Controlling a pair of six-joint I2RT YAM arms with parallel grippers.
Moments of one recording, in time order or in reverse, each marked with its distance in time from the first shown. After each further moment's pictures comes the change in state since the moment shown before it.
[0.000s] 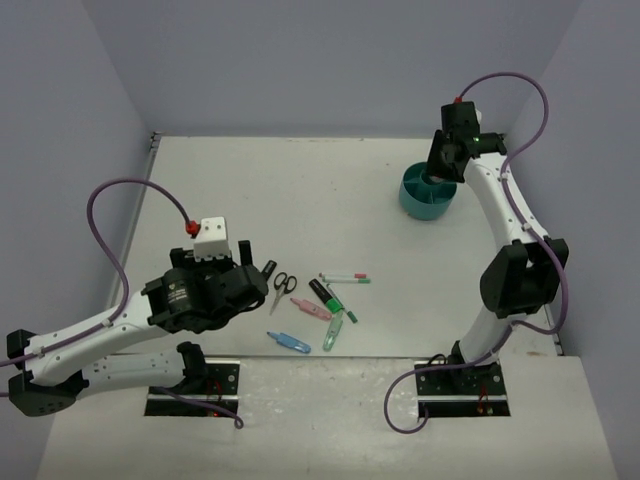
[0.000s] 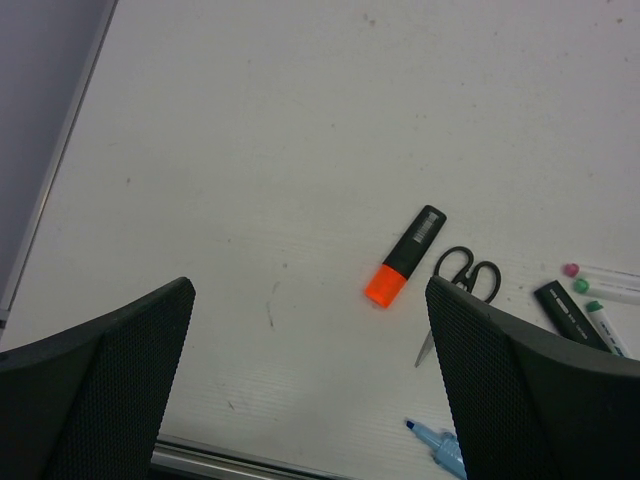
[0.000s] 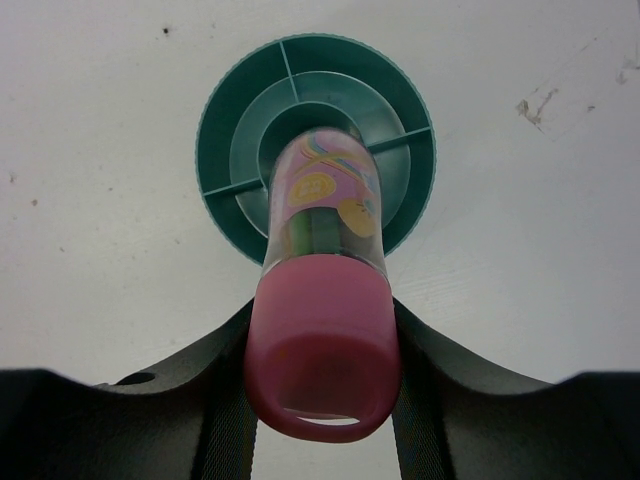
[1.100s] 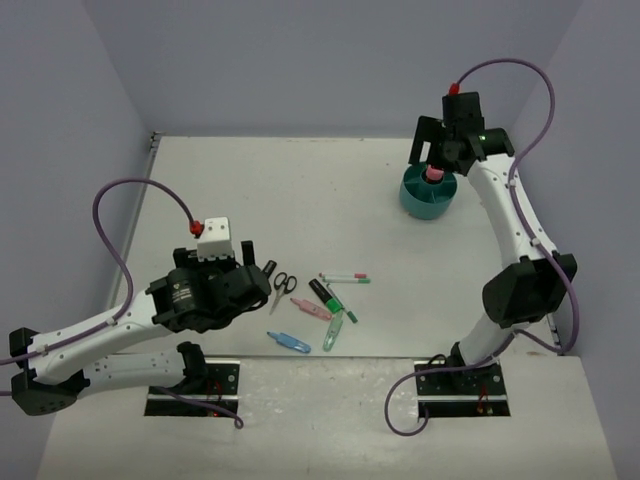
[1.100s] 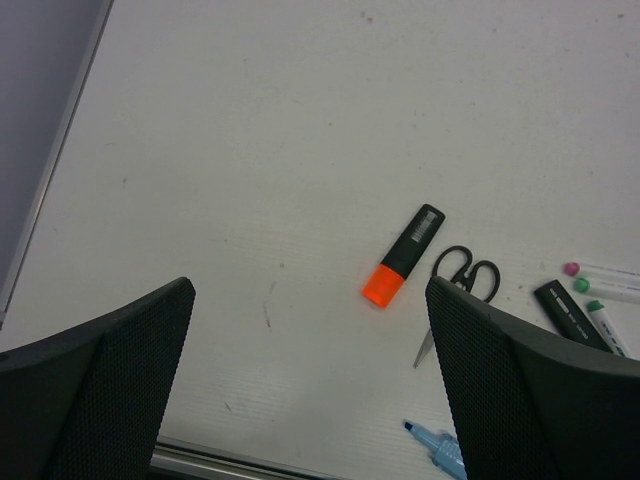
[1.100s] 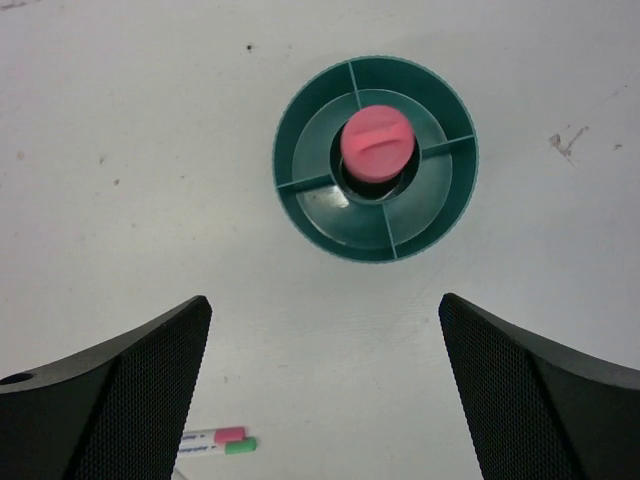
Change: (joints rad) left arm 0.000 -0.005 -0.011 0.023 0.001 0.012; right arm 0.028 -0.020 0.083 -0.040 -0.065 -0.029
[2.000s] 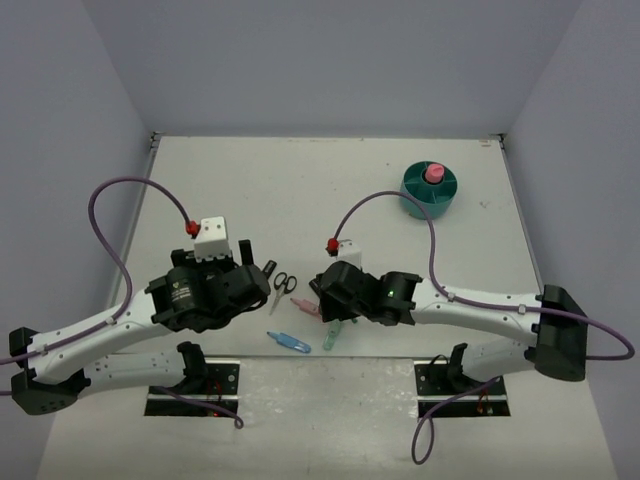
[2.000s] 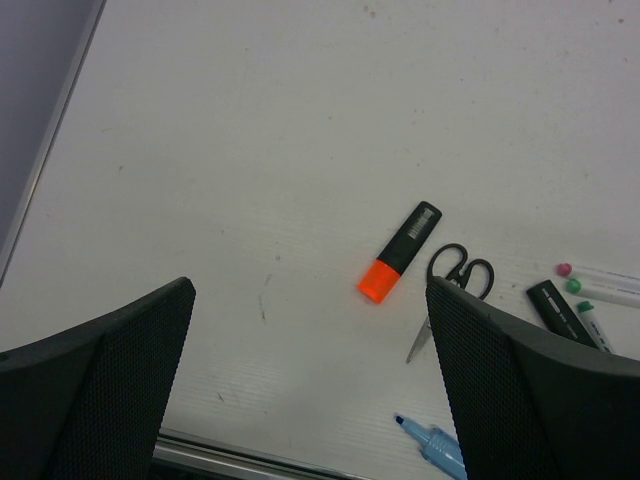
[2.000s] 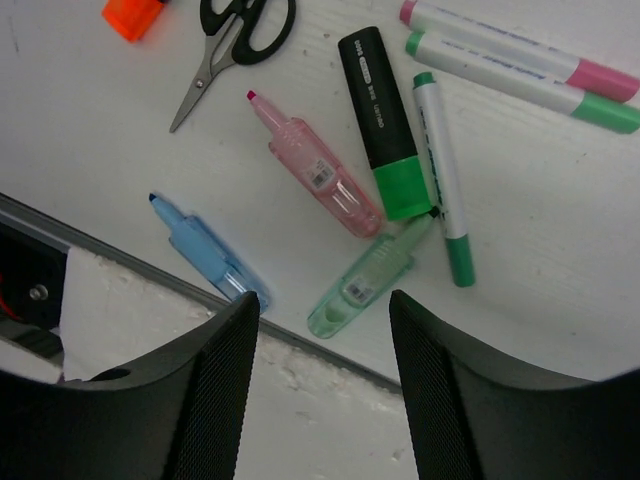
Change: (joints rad) left arm 0.001 0.015 0.017 -0.043 0.012 -0.068; right arm 1.025 -0.398 -0.872 0.332 0.107 0.527
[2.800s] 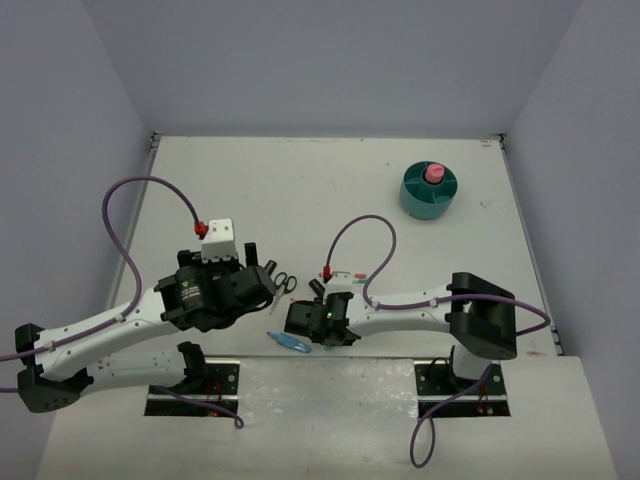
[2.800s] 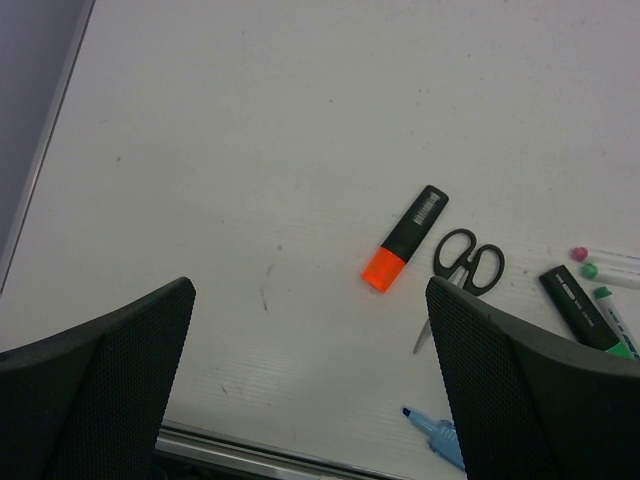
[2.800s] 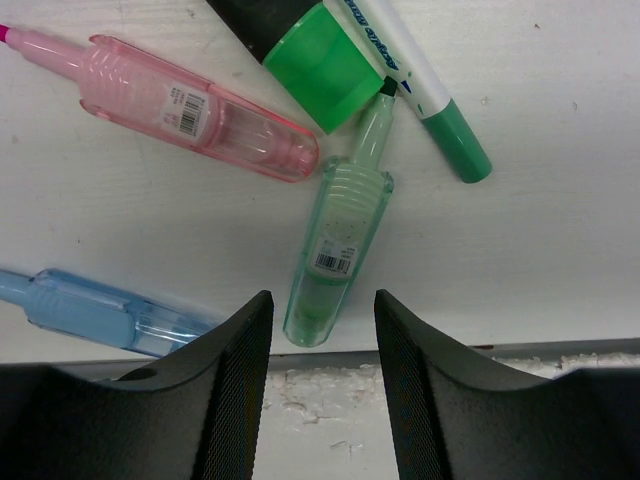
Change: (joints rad) left arm 0.000 0.035 -0.017 0.009 0.024 0.006; right arm 0.179 0.389 0.152 -0.276 0.162 0.573
